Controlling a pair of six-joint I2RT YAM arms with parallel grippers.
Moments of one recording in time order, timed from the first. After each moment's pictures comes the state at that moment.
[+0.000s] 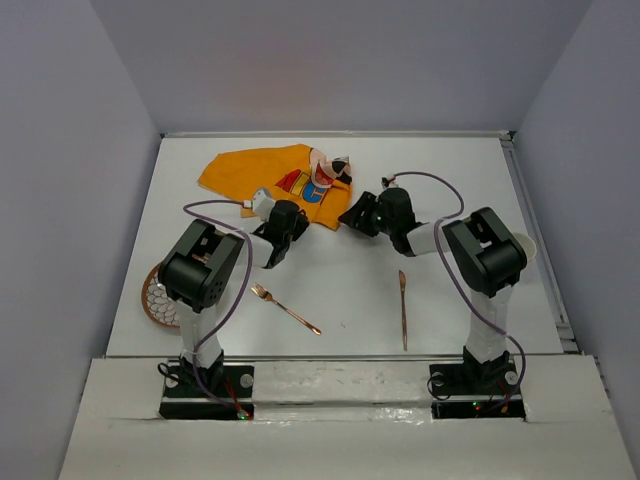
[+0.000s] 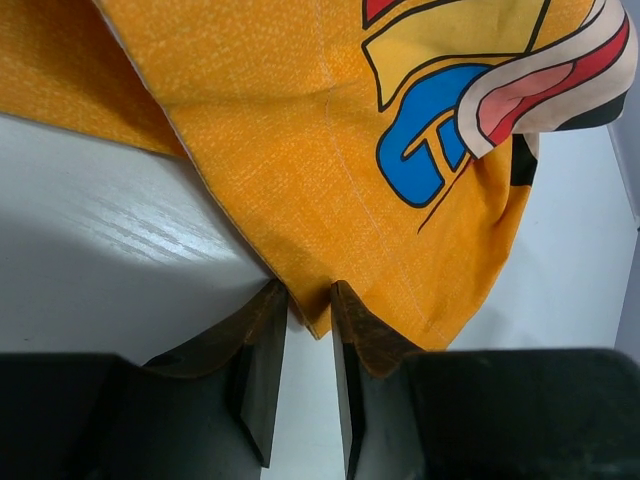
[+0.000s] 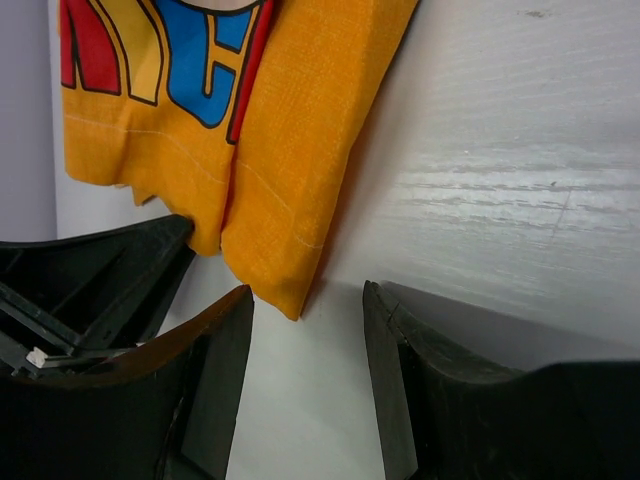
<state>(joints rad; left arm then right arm) -0.51 1.89 0.84 0.49 -0.33 -1.14 0.45 1.99 0.98 0.55 -0.20 0.83</state>
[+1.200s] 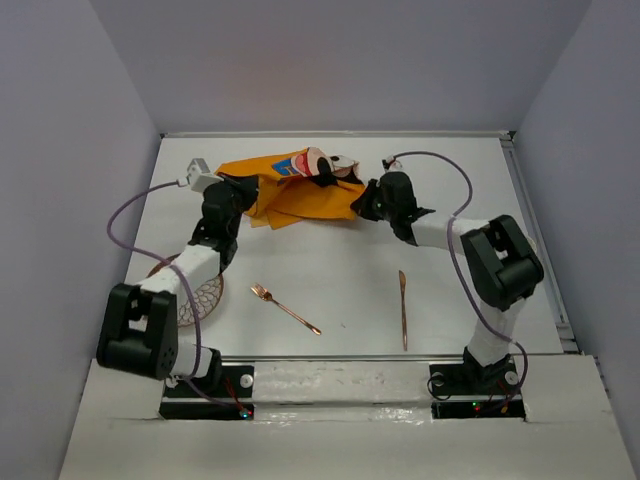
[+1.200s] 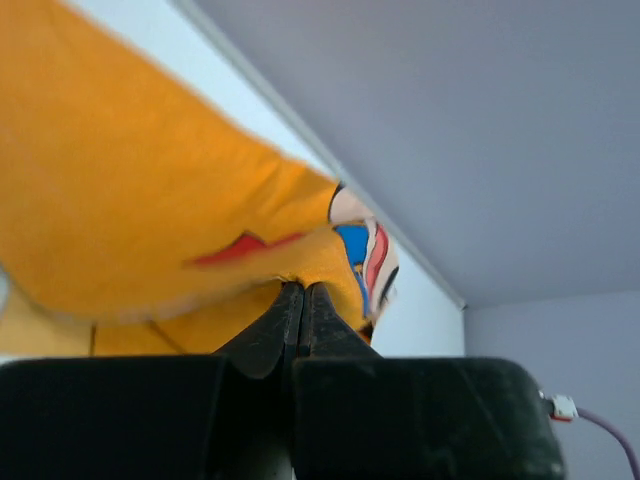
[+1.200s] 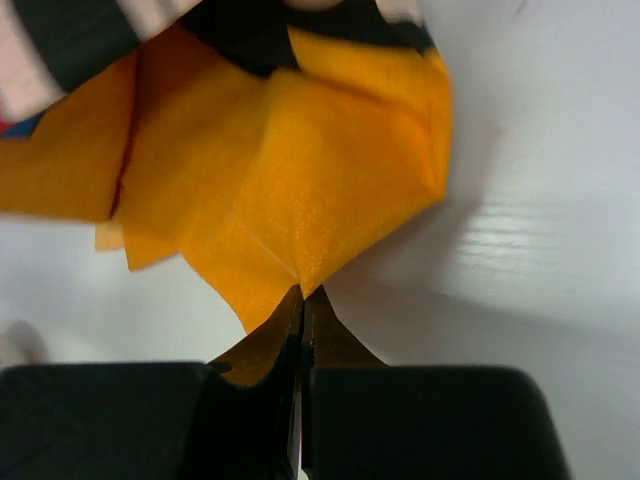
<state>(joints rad) -0.28 1.45 0.71 0.54 -0.21 -1.00 0.46 1.95 1.08 0.38 -0.08 0.70</state>
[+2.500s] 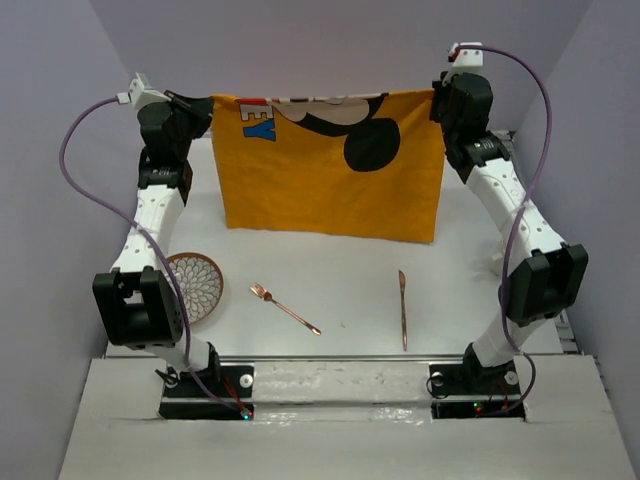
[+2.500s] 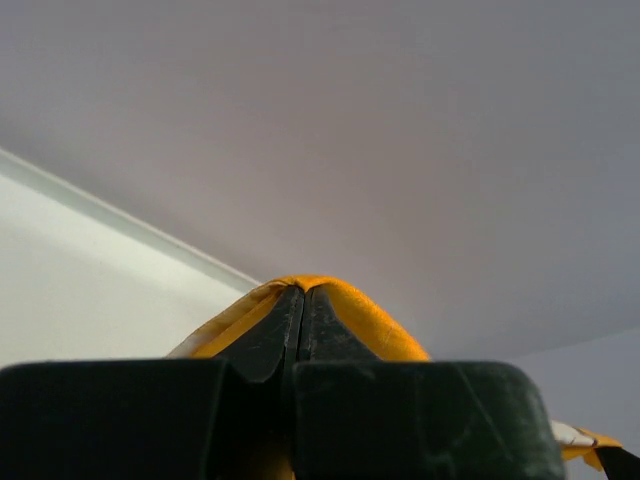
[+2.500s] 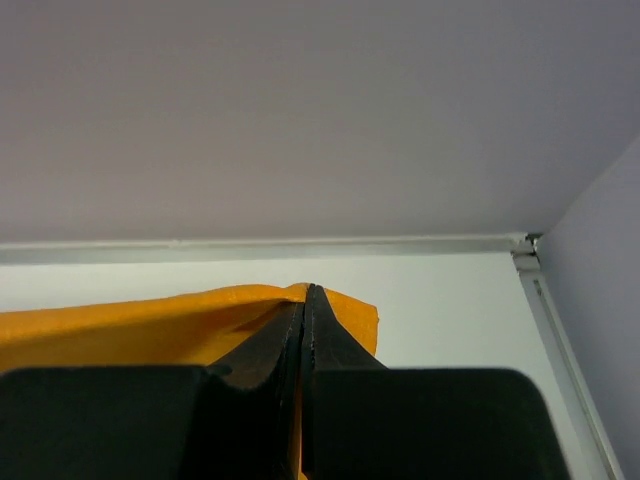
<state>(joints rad) 0.03 1.46 1.30 0.18 0.08 -0.87 0.27 1.62 1.61 -0.08 0.36 -0.02</state>
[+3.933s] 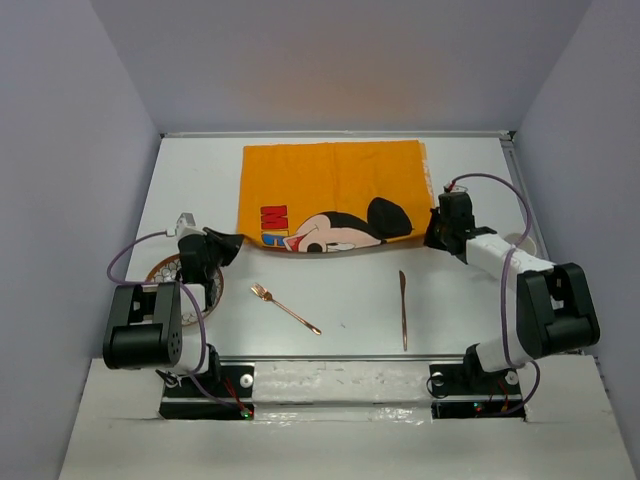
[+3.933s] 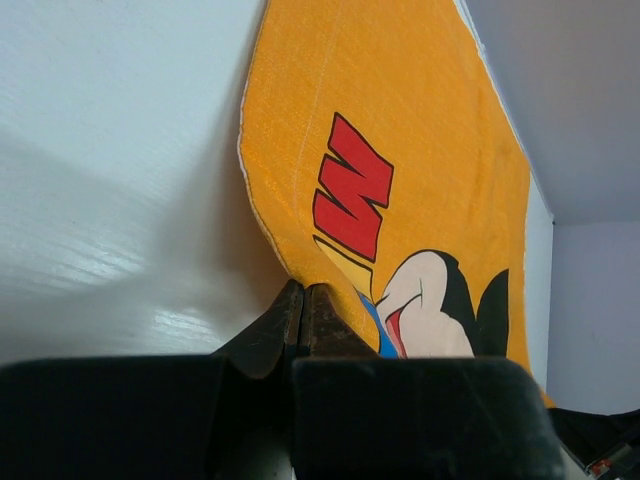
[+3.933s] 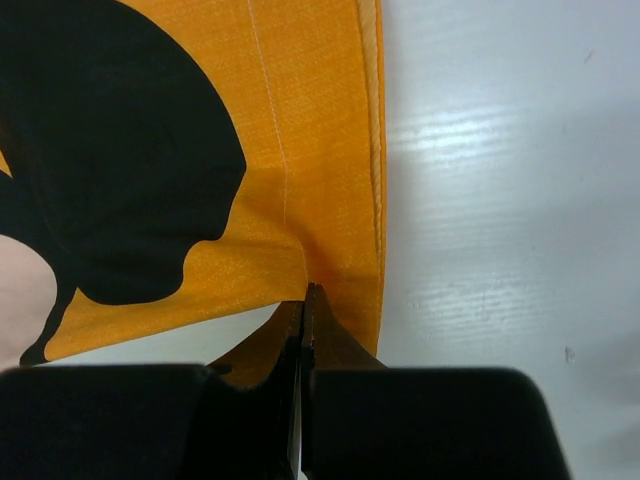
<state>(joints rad) 0.04 1.41 0.27 0.78 0.19 -0.92 0.19 1.48 0.79 -0.10 0.15 0.37</state>
